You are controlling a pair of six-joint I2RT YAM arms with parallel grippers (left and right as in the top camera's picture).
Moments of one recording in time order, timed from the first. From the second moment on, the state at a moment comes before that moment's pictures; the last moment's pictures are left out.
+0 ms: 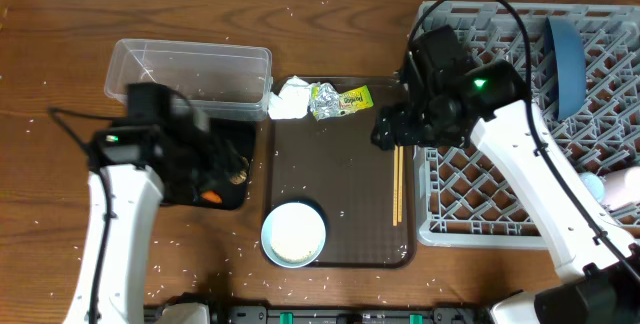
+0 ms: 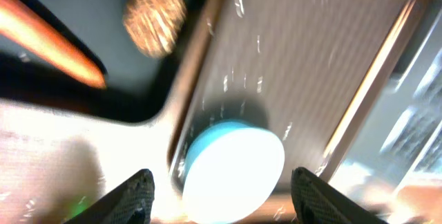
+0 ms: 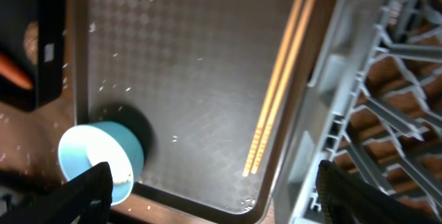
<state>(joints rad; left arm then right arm) 0.03 1.29 1.10 -1.22 0.38 -0.32 0.42 1.62 1.52 -1.21 -0.17 0.33</state>
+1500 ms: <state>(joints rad) -0.85 1.36 0.81 -0.91 0.14 -0.36 0.08 1.30 1.52 -1.24 -0.14 0.36</state>
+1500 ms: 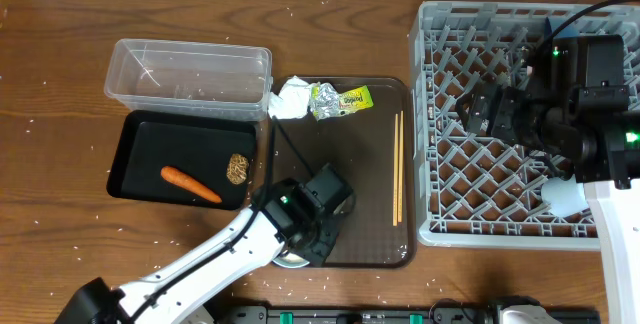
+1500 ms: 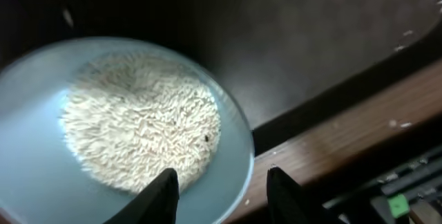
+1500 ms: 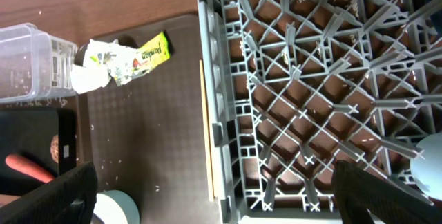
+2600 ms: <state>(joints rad) -0.82 1.52 1.01 -0.92 0.21 -0.35 0.08 1.30 1.52 -1.25 -0.14 0.35</state>
